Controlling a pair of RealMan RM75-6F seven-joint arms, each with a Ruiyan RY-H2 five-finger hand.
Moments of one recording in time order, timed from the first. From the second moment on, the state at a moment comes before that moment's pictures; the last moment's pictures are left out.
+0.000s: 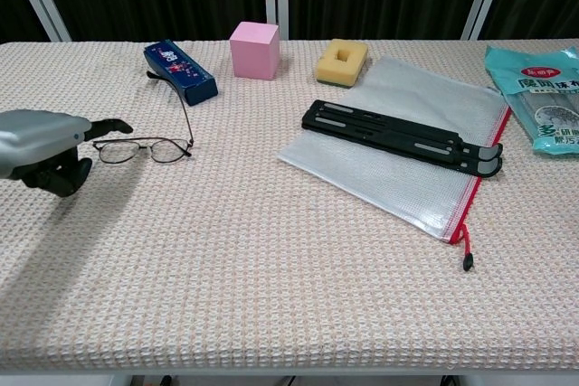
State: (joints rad) left arm -0.65 -1.53 -0.02 -1.64 0.80 1.11 0.68; right arm 0.02 -1.13 0.07 -1.51 -1.52 1.57 0.04
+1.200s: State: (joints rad) left arm -0.62 -1.66 -0.01 -1.64 1.35 1.20 0.51; right arm 0.01 -1.14 0.08 -1.49 -1.52 1.58 0.06
